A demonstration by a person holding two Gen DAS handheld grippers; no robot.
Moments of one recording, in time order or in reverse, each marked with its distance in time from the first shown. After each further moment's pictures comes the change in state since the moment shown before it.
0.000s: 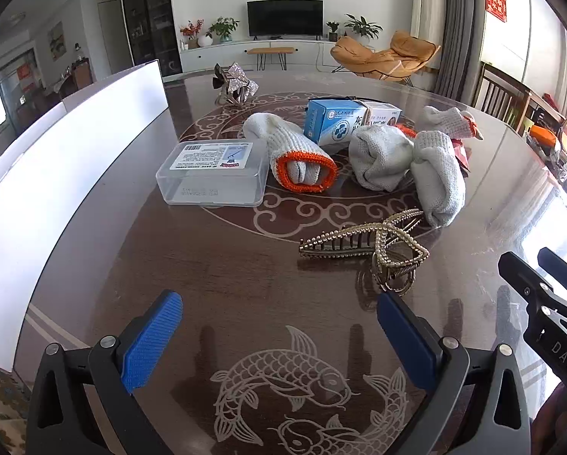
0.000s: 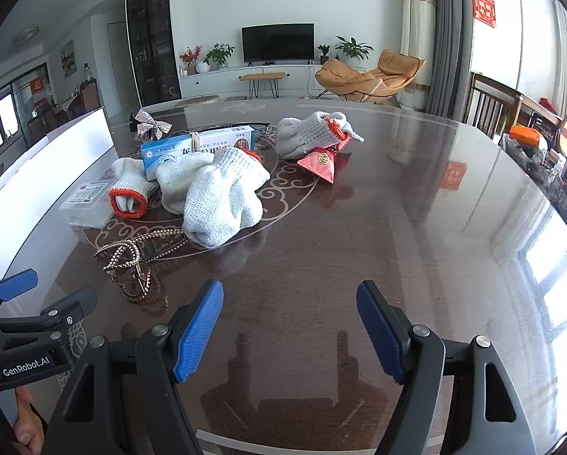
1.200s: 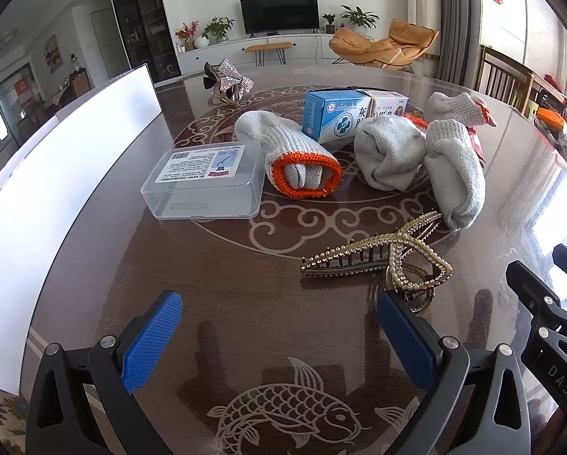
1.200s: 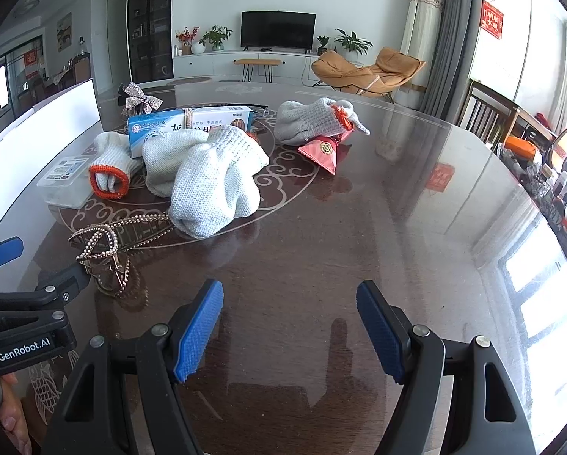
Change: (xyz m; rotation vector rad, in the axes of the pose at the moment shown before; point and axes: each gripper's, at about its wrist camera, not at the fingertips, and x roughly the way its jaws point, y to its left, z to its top) left arm 0.024 -0.006 0.012 0.059 0.015 0.044; right arm 0.022 0.018 0.002 -0.063 0.046 -0.084
